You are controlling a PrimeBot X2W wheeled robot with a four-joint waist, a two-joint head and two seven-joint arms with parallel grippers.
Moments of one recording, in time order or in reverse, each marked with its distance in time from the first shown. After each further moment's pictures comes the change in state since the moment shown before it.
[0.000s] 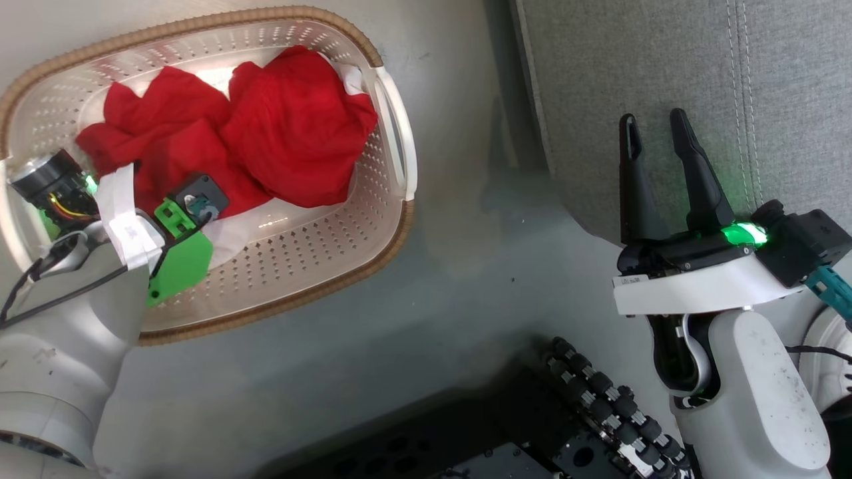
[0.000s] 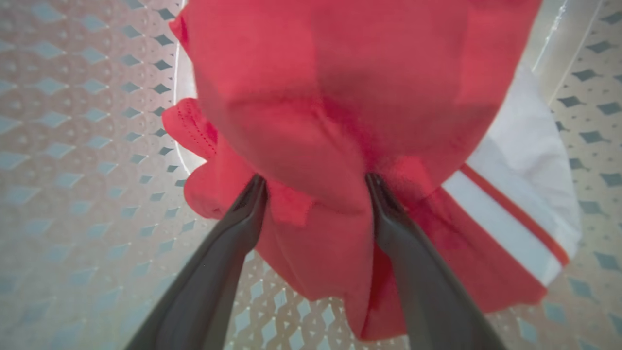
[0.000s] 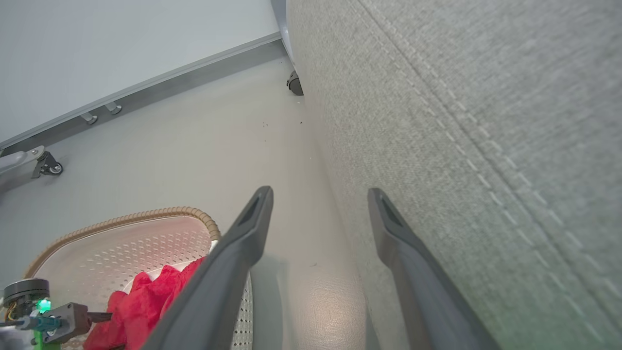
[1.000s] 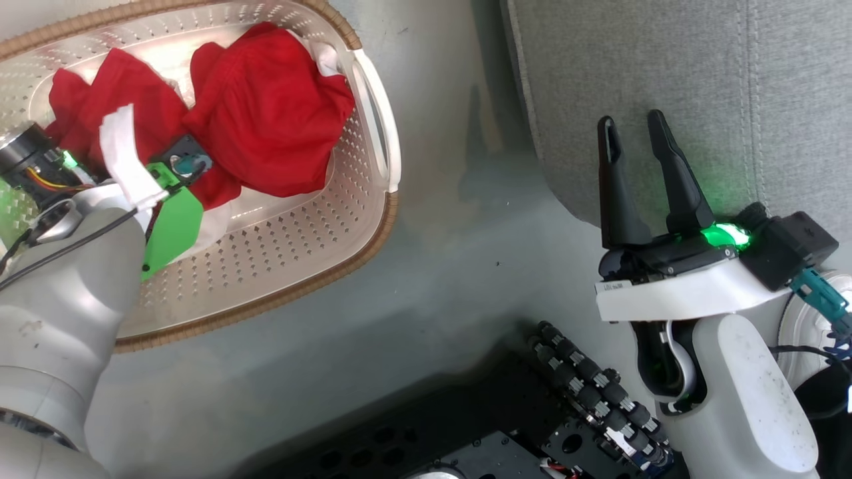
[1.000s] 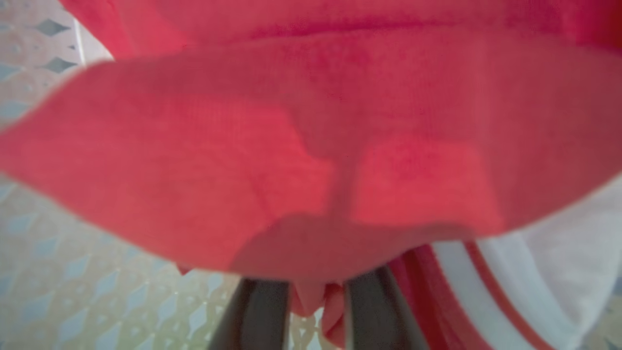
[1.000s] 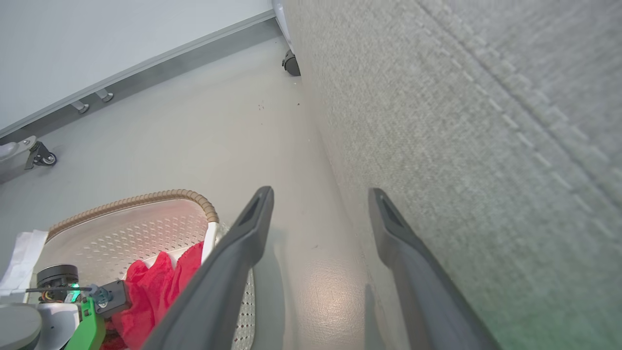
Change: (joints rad) left arm -0.080 0.008 -0.126 0.007 -0.155 -0.040 0.301; right arm -0.004 0.000 0.061 -0.026 0.032 -0.002 -0.002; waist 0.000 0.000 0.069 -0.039
